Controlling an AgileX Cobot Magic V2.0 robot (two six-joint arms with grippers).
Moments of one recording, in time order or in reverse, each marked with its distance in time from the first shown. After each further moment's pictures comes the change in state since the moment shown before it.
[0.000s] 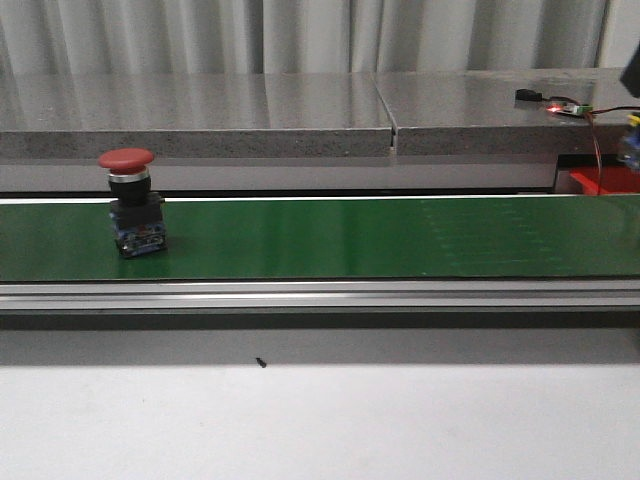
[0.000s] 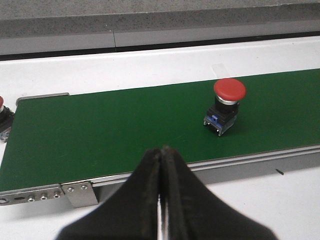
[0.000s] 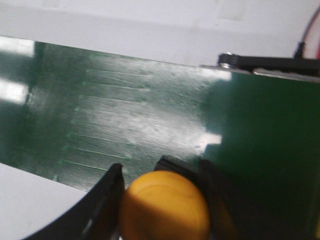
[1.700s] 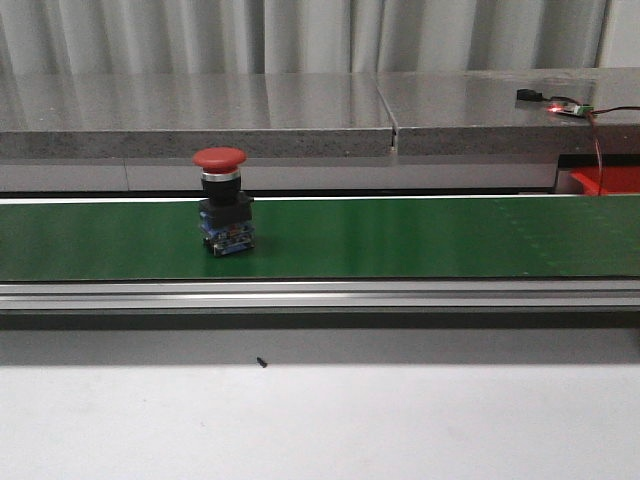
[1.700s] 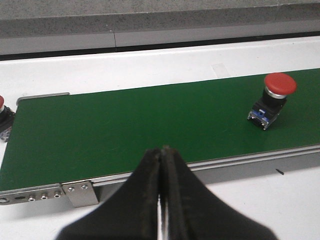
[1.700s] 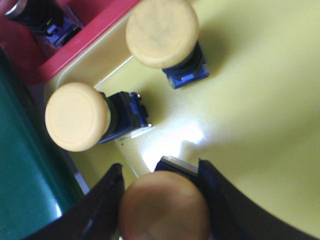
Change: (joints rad) left arm 0.000 0.000 0.000 0.000 0.000 0.000; right arm -0.435 -0.004 0.427 0.043 -0.419 0.171
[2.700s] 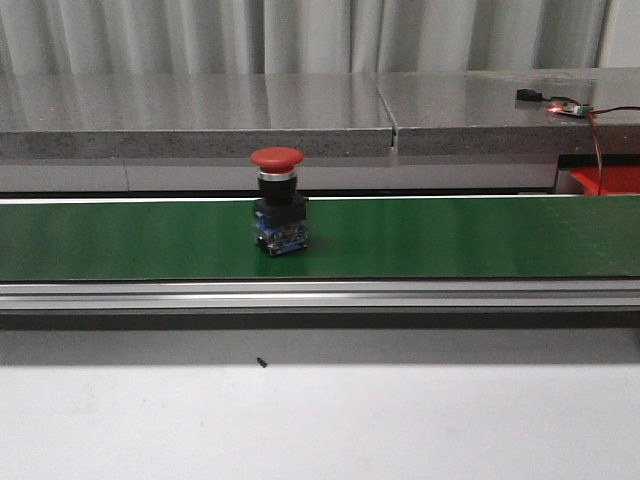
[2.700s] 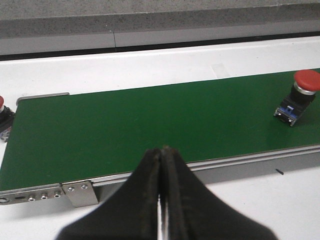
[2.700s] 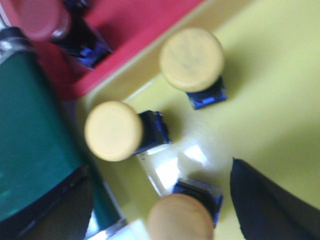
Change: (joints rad) left arm 0.000 0.000 0.000 0.000 0.000 0.000; right arm 0.043 -0.078 0.000 0.018 -0.038 -0.013
